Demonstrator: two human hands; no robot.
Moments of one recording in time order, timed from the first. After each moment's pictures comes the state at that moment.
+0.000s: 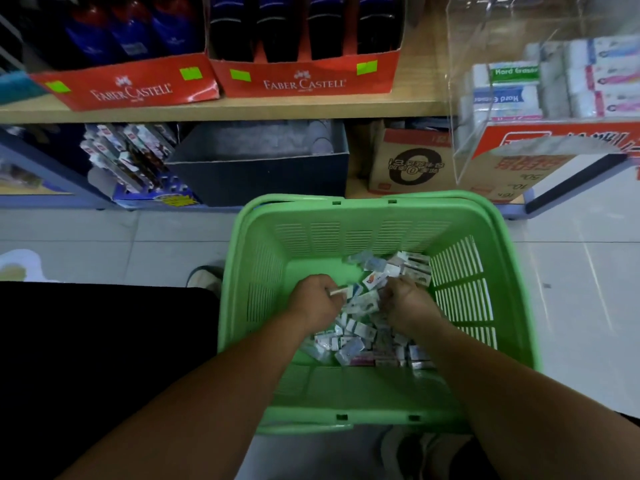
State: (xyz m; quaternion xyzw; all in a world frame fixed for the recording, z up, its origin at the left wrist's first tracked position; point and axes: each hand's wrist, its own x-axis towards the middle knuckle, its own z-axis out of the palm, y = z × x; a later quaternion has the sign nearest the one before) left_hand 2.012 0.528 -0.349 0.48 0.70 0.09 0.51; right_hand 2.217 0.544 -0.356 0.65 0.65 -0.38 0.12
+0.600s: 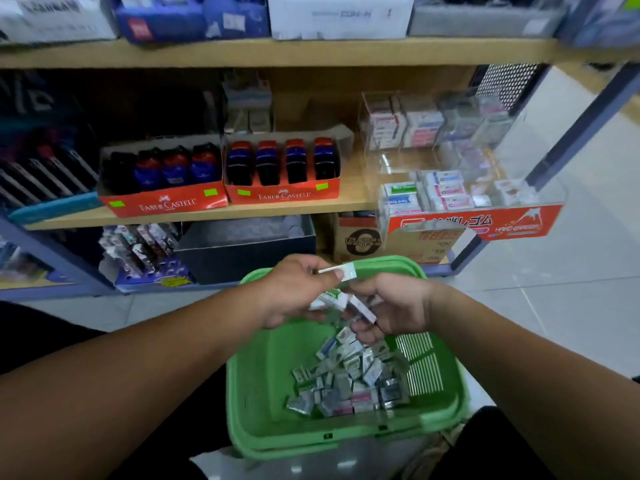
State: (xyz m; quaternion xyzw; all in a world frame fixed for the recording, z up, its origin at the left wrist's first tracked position) left_hand 2.016 0.566 -0.126 0.45 0.59 0.21 0.64; right_hand 2.208 0.576 -0.149 0.55 0.26 -0.79 -0.09
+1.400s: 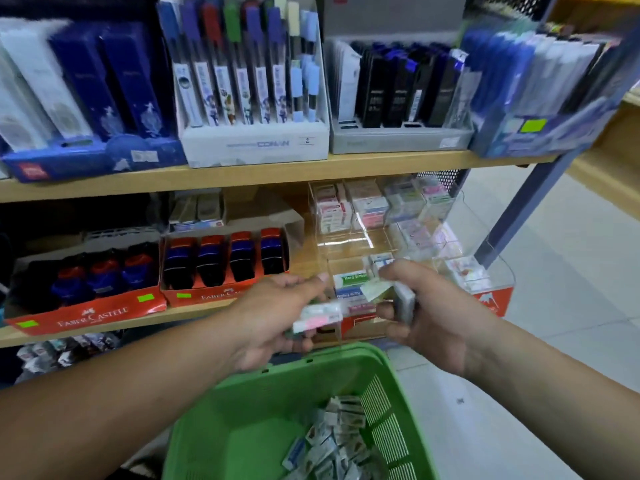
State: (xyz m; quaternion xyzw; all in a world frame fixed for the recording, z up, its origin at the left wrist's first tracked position) left_hand 2.069 0.644 -0.027 0.40 0.56 0.26 0.67; right_hand 2.275 0.620 -0.018 0.54 0.25 -0.68 -0.42
